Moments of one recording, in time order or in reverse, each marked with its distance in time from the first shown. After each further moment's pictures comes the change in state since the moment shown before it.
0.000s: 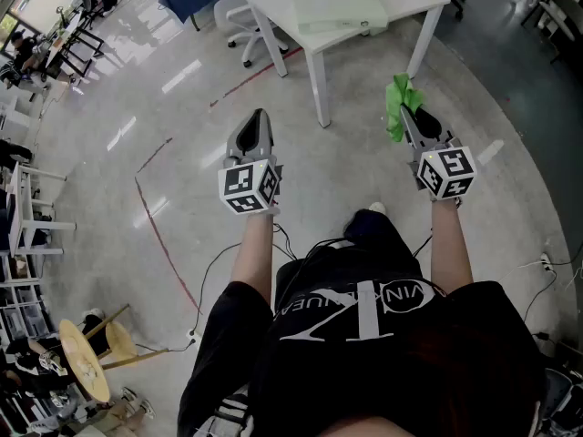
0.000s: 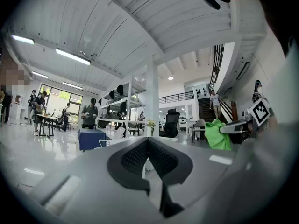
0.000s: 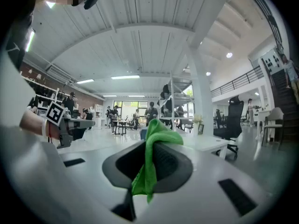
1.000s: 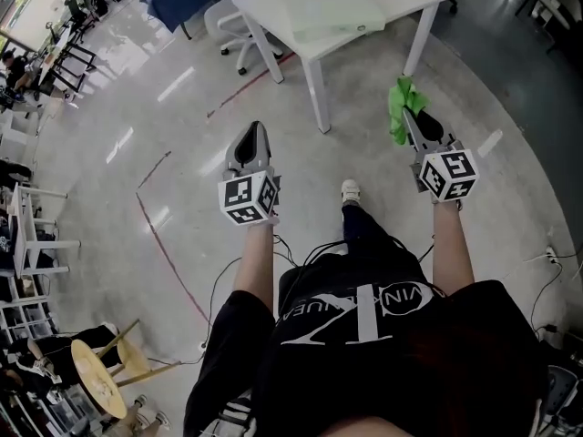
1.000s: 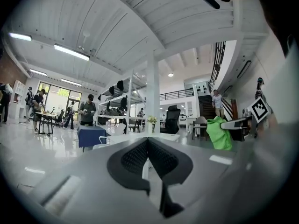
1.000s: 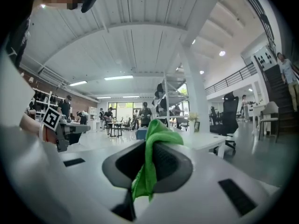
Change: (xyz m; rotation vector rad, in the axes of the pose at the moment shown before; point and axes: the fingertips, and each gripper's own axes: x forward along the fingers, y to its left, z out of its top) left arm 0.035 0.026 -0.018 -0.006 0.039 -0.009; right arm 0.032 -0.026 -0.008 0.053 -0.008 -0.054
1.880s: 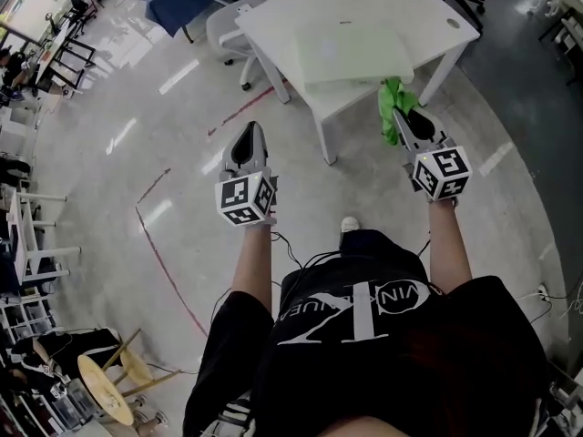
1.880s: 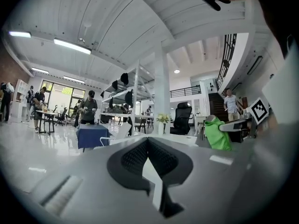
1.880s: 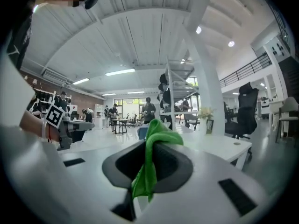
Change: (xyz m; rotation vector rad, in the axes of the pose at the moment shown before) left arm 0.229 0.094 0.010 -0.016 0.028 0.055; right arm 0.248 -0.098 0.012 -0.009 0.057 0.107
